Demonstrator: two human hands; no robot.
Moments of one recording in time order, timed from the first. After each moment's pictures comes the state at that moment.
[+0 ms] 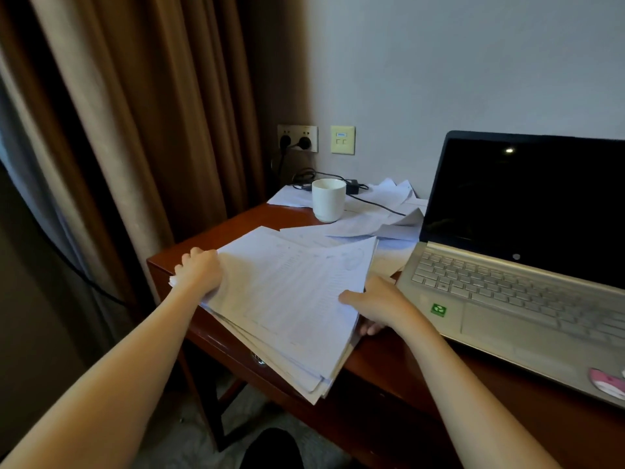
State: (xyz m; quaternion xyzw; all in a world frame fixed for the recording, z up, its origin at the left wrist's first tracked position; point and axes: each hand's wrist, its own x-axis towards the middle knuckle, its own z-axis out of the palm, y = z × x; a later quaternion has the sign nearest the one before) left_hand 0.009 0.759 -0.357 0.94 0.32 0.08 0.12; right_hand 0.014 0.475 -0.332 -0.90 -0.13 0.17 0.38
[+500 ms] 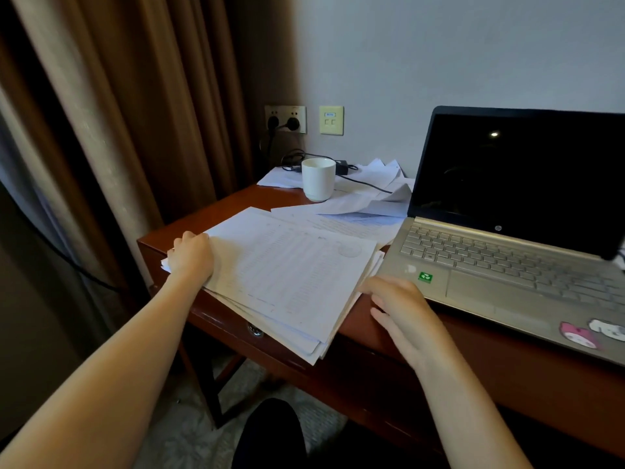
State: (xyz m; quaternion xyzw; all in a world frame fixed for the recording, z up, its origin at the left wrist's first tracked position) left_hand -0.012 0.738 -0.359 0.94 0.31 0.12 0.04; right_hand -0.059 0.446 -0.339 -0.66 0.02 0.15 0.74
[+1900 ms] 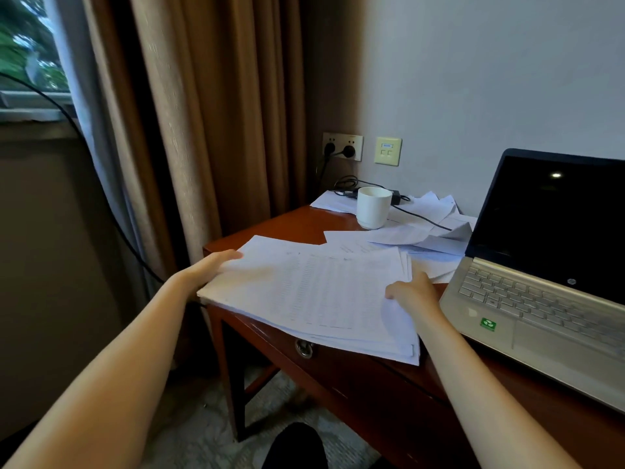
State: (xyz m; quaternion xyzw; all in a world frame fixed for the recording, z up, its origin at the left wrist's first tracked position) left_hand -0.058 0.804 -0.336 0.77 0.30 0.02 0.57; right_hand 0.041 0.503 -0.358 -0.82 0.01 0.05 0.57
